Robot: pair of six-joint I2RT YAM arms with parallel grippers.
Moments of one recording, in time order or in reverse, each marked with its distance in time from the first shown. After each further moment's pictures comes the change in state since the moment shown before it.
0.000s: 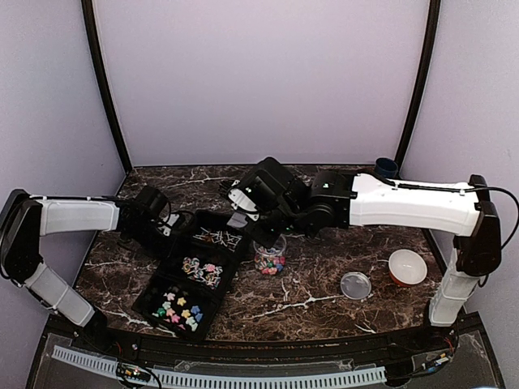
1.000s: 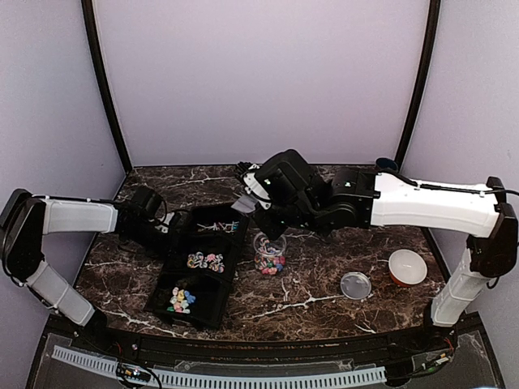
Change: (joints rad) left arm 0.065 -0.007 -0.067 0.130 0.173 -0.172; right arm -0.002 -0.102 -0.080 0.091 0.064 0.109
